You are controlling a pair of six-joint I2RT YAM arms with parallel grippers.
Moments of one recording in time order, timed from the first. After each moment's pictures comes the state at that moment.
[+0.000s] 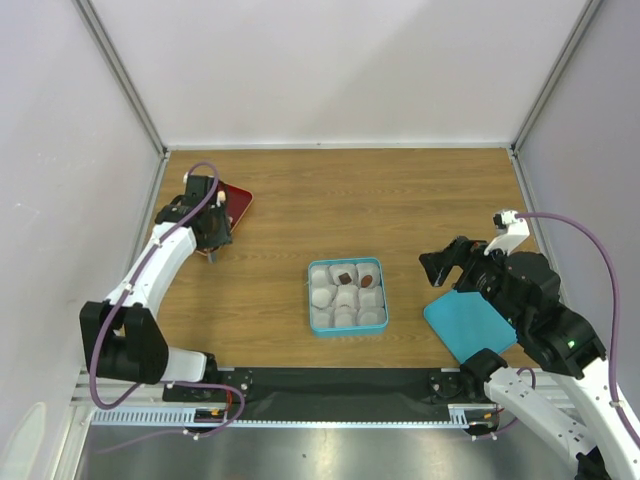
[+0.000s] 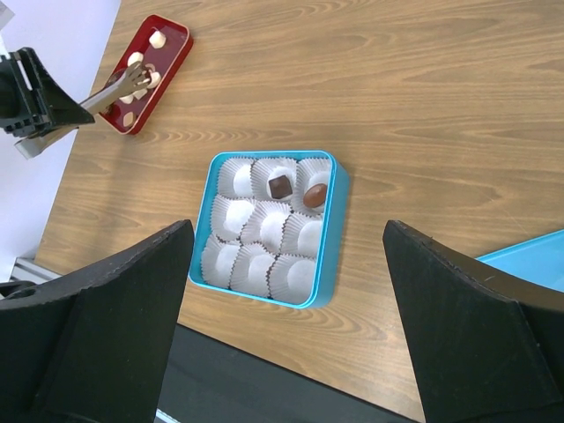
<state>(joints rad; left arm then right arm) -0.12 1.36 1.10 -0.76 -0.22 -0.30 0.57 0.54 0.96 -0.73 0.14 0.52</state>
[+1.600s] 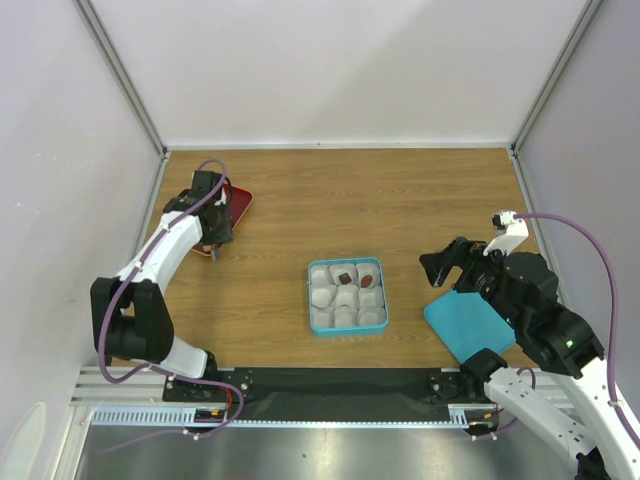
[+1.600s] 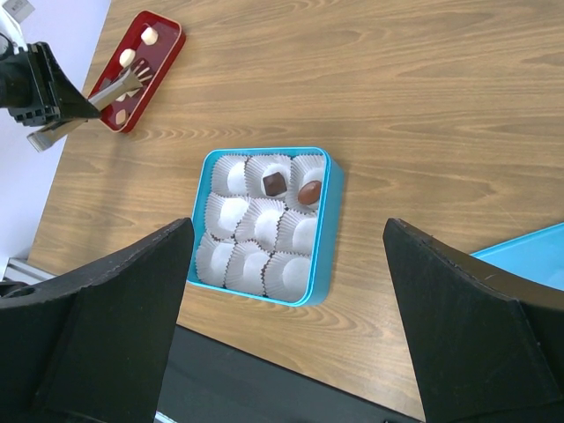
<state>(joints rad) -0.11 1.48 1.14 -0.72 -0.20 -0.24 0.57 0.53 0.95 -0.73 0.15 0.51</state>
